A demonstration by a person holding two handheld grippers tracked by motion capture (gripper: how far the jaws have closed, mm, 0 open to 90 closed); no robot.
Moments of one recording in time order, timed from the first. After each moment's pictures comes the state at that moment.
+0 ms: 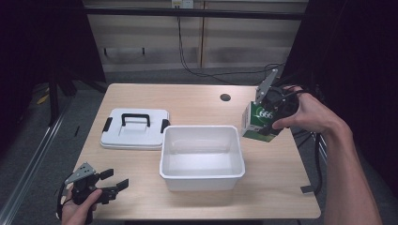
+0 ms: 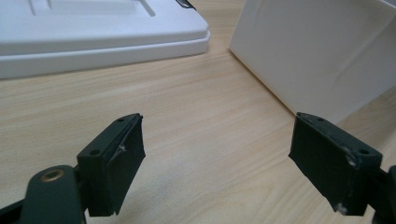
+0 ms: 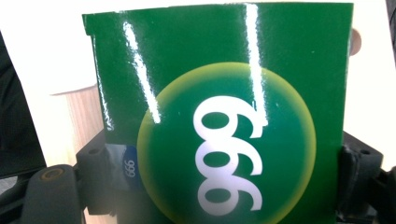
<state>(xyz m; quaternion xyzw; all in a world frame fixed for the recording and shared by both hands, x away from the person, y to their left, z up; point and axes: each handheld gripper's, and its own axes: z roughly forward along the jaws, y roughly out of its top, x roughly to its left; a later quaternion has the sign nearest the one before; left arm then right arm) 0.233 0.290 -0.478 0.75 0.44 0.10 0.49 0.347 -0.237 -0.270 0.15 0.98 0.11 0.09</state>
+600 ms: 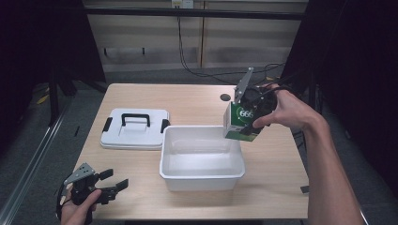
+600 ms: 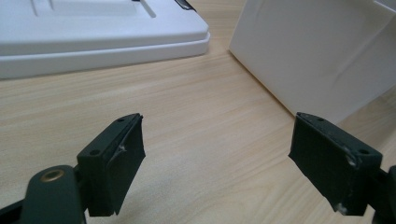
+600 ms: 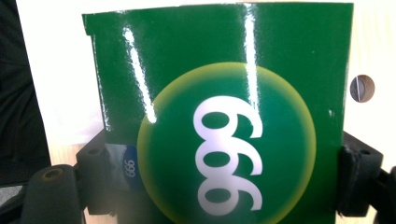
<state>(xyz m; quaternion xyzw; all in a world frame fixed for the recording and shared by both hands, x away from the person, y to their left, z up) 0.232 0.292 -0.478 0.75 0.44 0.10 0.49 0.357 -0.188 -0.270 0.11 0.98 0.12 0.07</state>
